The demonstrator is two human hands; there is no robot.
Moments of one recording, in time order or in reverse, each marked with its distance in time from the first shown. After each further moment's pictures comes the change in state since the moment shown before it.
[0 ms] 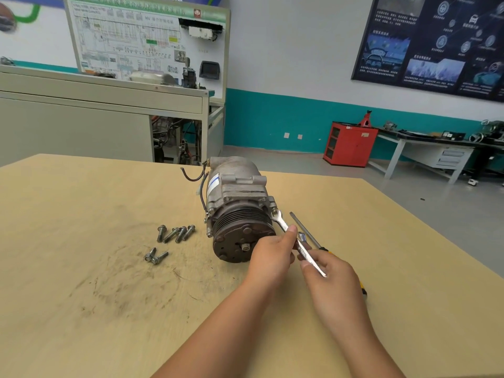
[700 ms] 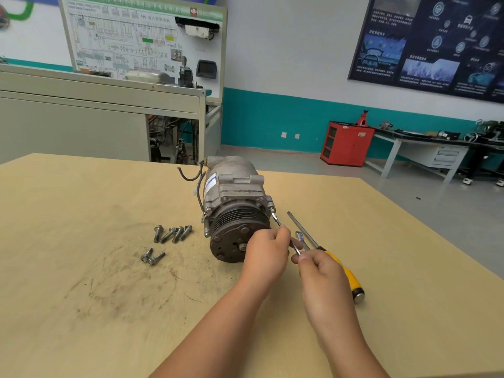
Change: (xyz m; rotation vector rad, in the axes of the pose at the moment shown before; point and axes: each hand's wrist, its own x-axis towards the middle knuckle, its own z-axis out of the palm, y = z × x) left_hand 0.003 0.002 -0.004 0.181 0.103 0.174; right_hand -0.007 -0.020 0.010 0.101 0.041 0.141
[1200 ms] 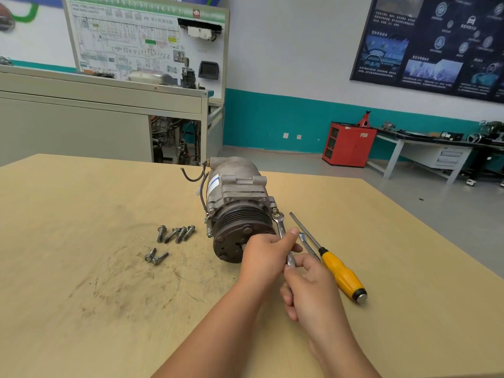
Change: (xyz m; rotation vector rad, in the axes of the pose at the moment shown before) left_hand -0.005 -0.003 -0.005 -0.088 -0.024 -0.071; right_hand -0.008 0.005 0.011 0.226 -0.191 0.134
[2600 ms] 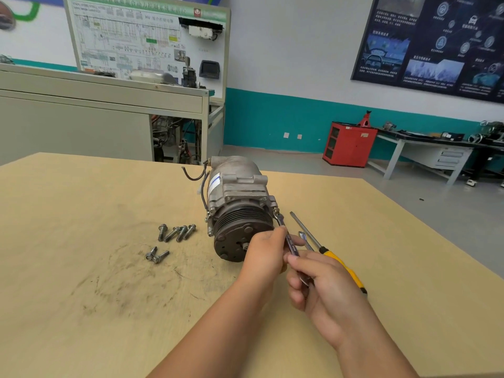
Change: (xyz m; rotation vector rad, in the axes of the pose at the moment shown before) left_hand -0.002 0.004 0.002 -0.247 -0.034 -0.072; right_hand -0.005 -0.030 -0.017 0.355 -0.184 0.210
